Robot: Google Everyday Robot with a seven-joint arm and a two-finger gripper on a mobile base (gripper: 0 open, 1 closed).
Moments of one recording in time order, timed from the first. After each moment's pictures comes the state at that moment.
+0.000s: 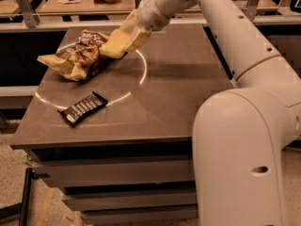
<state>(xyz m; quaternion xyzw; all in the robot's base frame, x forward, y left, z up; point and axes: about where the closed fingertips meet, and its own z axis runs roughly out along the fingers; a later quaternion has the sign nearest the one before) 0.737 0.054 0.910 -0.75 0.53 0.15 0.37</state>
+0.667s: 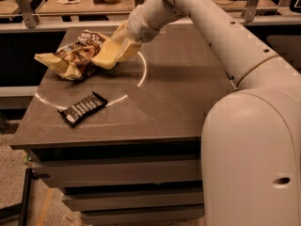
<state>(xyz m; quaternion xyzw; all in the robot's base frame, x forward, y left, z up) 0.725 0.087 0.881 -0.76 0.52 0.14 0.37</state>
